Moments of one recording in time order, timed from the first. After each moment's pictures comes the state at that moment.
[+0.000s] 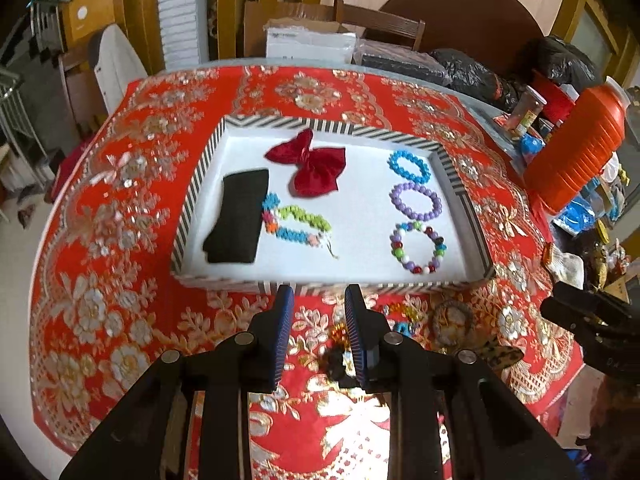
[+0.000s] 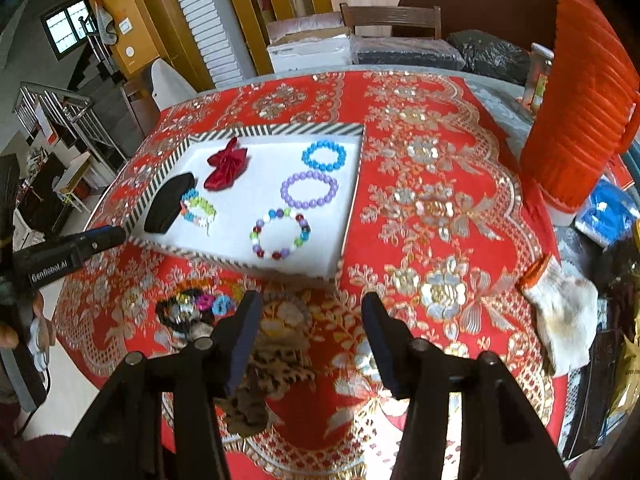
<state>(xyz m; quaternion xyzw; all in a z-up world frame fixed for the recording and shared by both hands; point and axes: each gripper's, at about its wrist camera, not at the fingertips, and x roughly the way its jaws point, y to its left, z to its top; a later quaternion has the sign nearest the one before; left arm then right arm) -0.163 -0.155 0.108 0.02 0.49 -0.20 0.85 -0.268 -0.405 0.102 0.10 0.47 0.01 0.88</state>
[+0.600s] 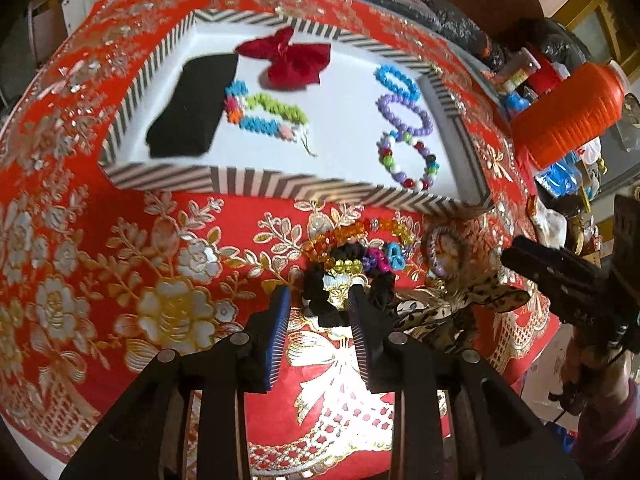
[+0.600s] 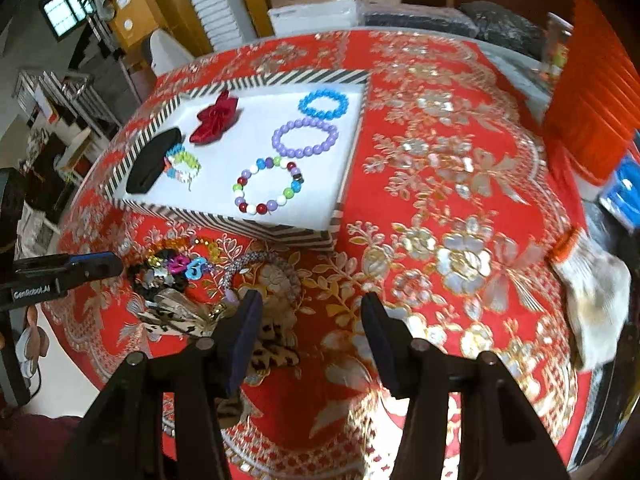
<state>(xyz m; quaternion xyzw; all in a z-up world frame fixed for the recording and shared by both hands) -0.172 -0.156 0.041 -0.02 0.59 -0.25 0.77 -0.246 -0.402 0.050 0.09 0.52 0.03 0.85</state>
